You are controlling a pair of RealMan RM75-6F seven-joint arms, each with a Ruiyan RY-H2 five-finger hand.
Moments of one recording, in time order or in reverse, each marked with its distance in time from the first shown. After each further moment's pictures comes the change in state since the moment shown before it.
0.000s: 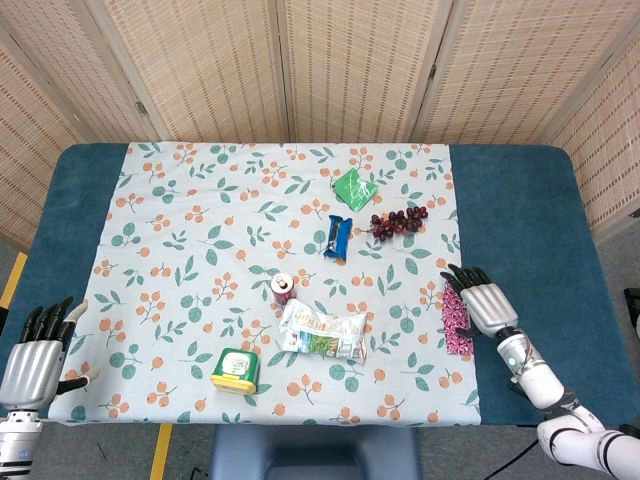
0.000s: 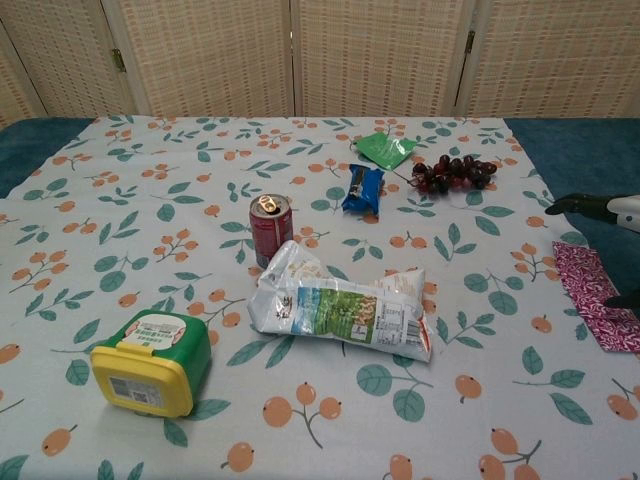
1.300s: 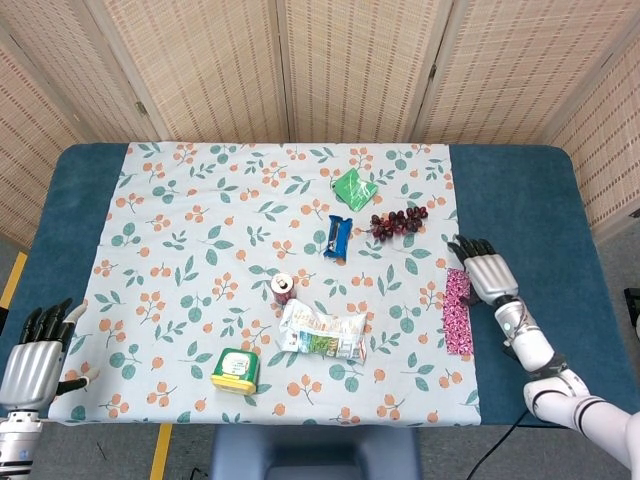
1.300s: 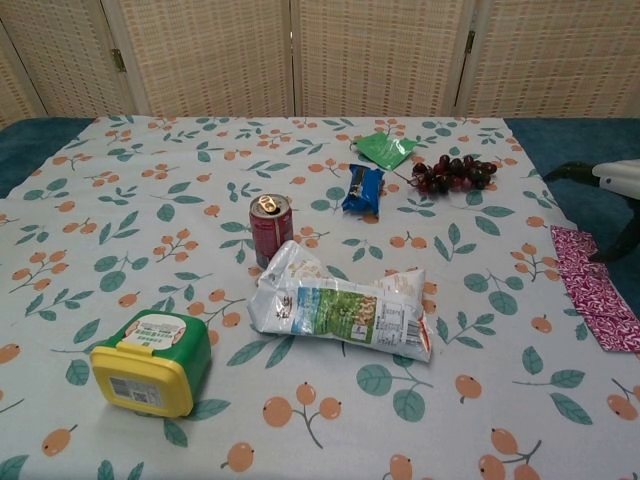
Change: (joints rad) left arm 0.001 -0.006 0.001 0.004 -0.013 -0.009 0.007; right arm 0.098 -0.078 0.068 0.218 0.055 -0.100 0.061
